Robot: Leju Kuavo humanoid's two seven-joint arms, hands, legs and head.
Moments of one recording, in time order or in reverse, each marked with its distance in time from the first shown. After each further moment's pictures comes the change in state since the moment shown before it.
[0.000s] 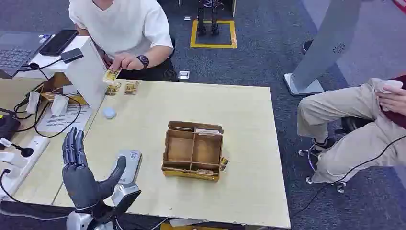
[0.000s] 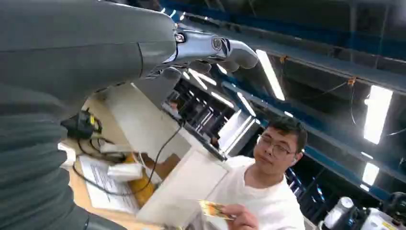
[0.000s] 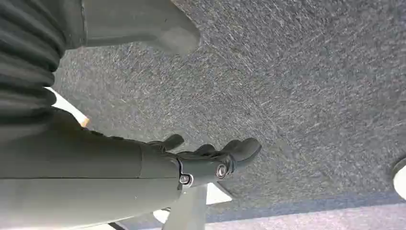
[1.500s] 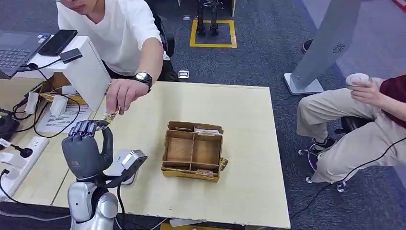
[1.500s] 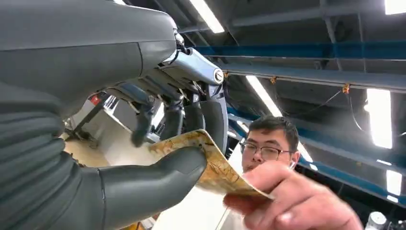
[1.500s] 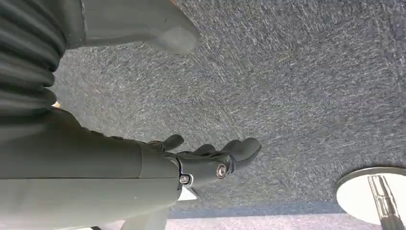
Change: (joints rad) left arm -0.222 0.004 0.074 0.129 -0.275 0.000 0.145; right arm -0.073 -0.030 0.182 0.000 0.004 0.000 0.058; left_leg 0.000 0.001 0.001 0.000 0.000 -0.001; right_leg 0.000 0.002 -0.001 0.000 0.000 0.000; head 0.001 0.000
